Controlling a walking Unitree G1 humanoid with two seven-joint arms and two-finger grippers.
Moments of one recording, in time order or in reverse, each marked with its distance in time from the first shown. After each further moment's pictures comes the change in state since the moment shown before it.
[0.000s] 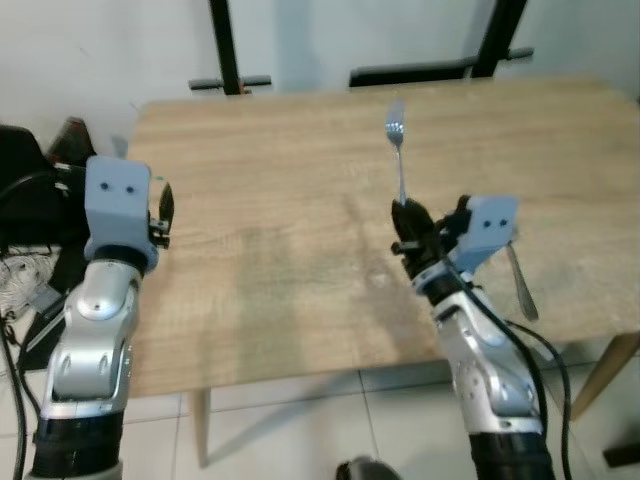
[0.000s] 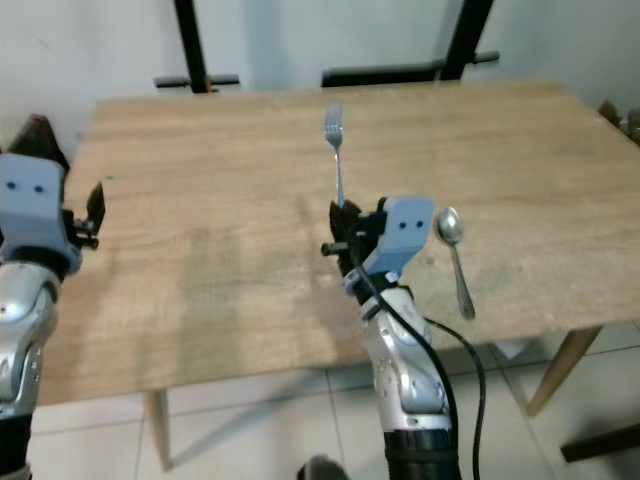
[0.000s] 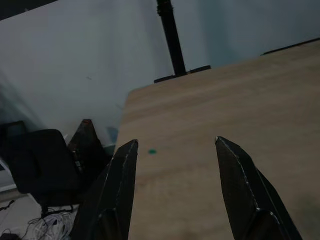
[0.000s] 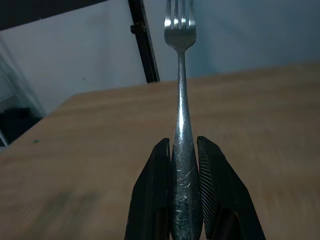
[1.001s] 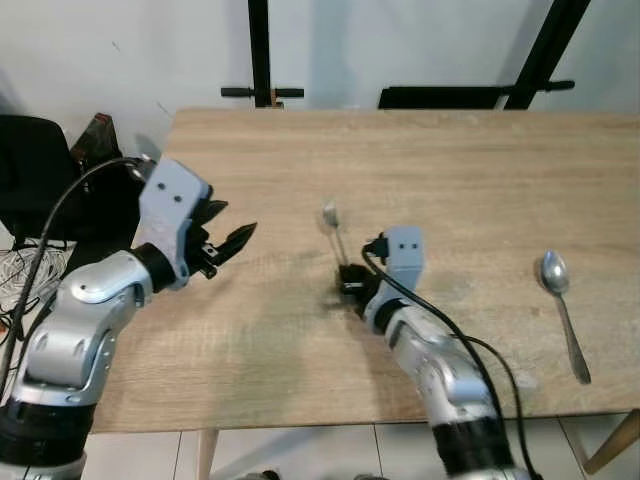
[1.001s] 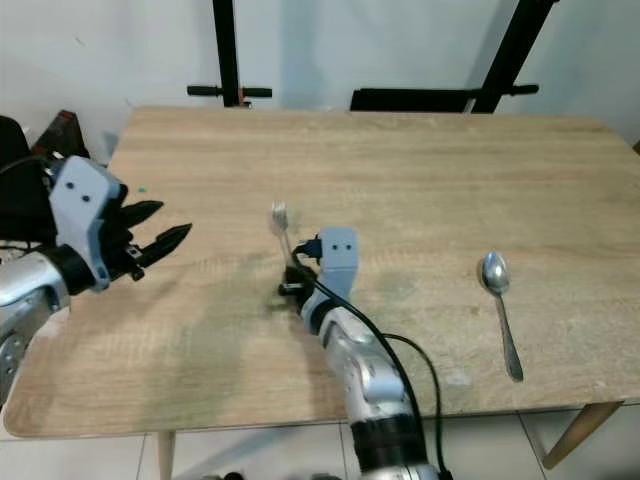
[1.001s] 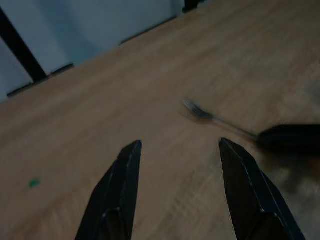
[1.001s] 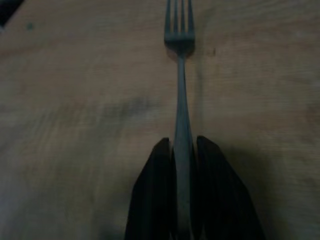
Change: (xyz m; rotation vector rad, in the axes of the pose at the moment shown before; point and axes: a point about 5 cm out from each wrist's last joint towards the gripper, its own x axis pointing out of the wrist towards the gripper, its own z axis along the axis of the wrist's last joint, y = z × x) left arm -0.004 -0.031 0.015 -0.021 0.036 -0.726; right arm 0.017 0.037 -0.083 0.133 0.539 -0.023
